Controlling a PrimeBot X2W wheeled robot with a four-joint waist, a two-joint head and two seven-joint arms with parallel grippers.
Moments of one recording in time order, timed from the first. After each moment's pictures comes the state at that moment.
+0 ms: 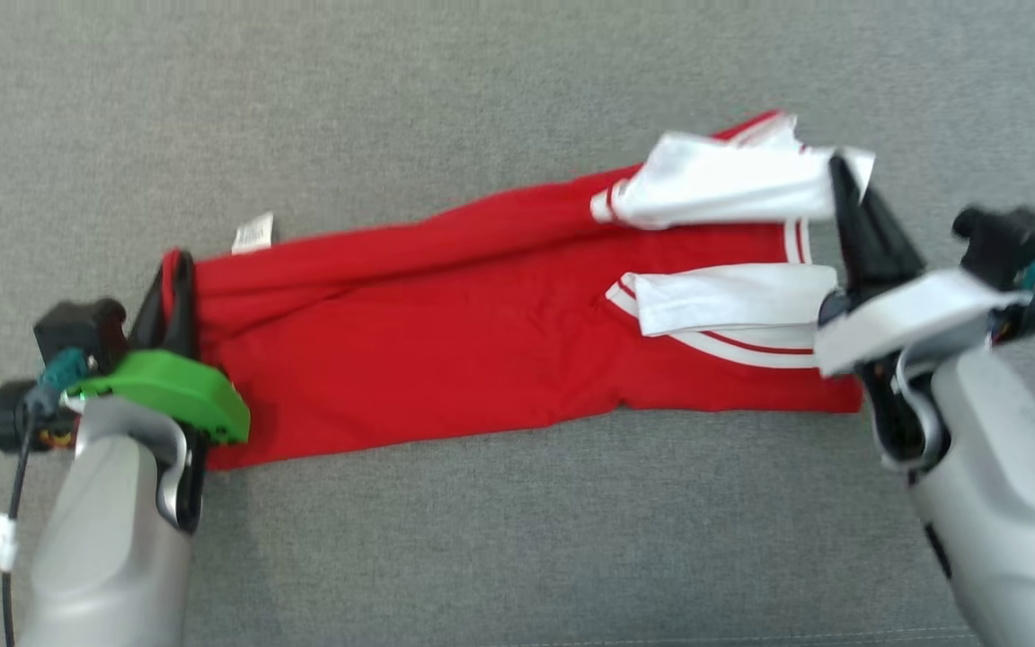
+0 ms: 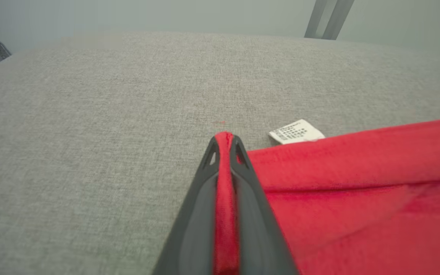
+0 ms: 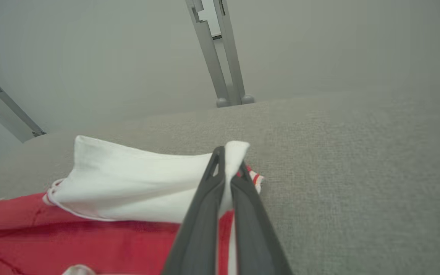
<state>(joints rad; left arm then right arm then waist) -0.57 0.17 -0.07 0.74 -0.27 -0.11 -0.26 -0.55 -0.26 0.24 0.45 0.55 0.13 -0.26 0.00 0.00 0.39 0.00</state>
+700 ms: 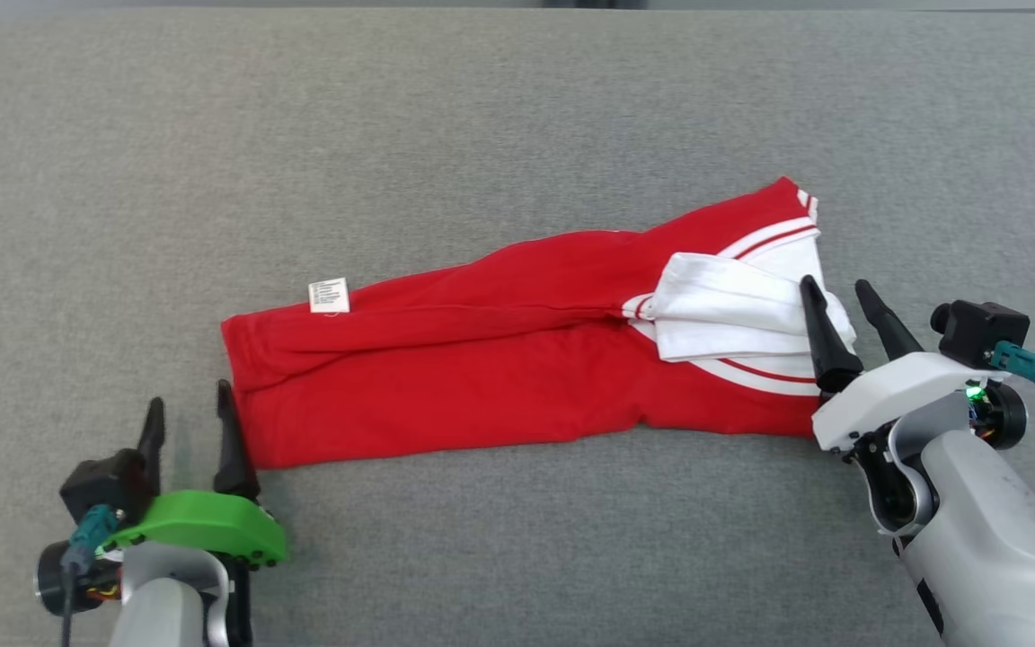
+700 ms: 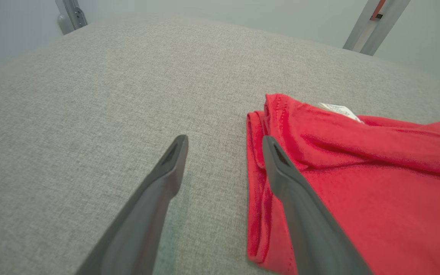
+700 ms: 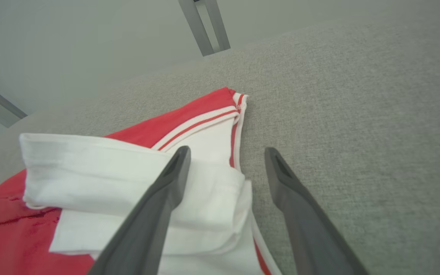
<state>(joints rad) -0.24 0.05 0.05 0.50 -0.28 -0.03 -0.26 -0.46 -0.22 0.23 0.65 0.60 0.13 -0.24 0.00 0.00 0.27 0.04</state>
